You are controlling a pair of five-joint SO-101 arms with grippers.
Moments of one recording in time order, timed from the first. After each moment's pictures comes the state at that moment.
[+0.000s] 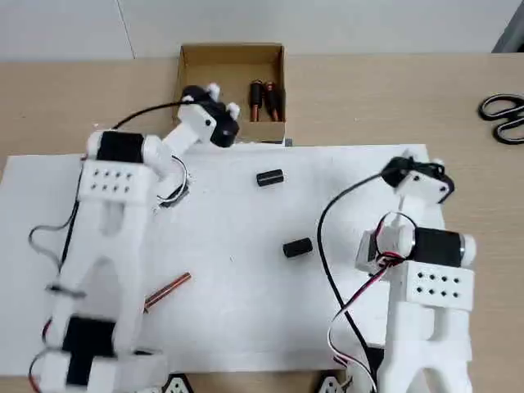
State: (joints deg) left arm 2.8 -8.7 3.5 90.6 -33.2; right arm 3.3 -43.6 37.5 90.4 -9.3
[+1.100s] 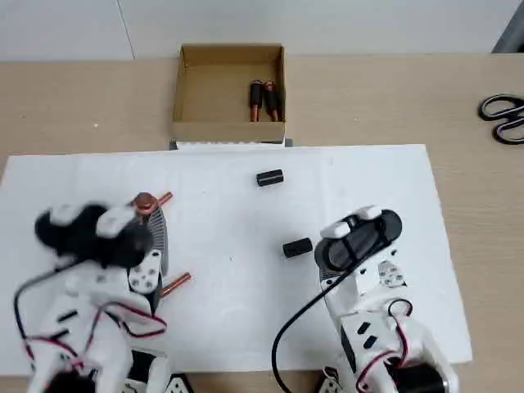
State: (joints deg) left arm 7.4 -98.2 56.4 67.2 1.9; right arm -15.6 -102.9 64.6 77.0 7.8
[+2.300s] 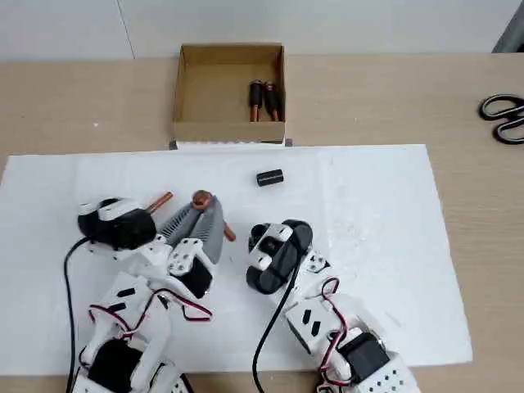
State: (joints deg) left arm 21.8 -101.6 80.9 41.3 31.5; right arm -38.2 -102.8 95.6 33.8 12.1
